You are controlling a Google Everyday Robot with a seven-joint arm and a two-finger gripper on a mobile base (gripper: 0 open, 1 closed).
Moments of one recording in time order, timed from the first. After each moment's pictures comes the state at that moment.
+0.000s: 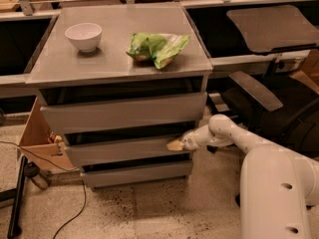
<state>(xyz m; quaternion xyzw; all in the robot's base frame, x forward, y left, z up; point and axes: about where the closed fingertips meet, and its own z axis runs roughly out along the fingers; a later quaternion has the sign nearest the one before) 0.708 -0.066 0.429 -0.34 0.83 0.35 0.25</state>
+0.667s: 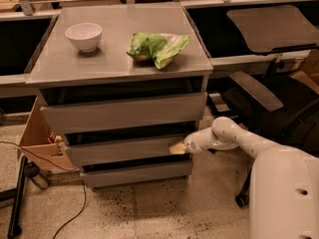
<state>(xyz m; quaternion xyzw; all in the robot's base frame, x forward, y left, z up) 0.689 -0.073 0.435 -0.34 0.84 0.35 0.25</state>
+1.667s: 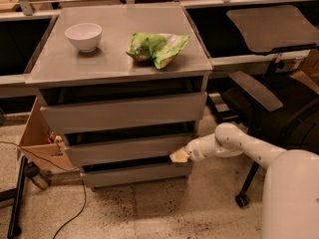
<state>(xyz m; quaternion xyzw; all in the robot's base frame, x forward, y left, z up) 0.644 -0.076 0.434 -0.37 0.82 0.36 0.24</state>
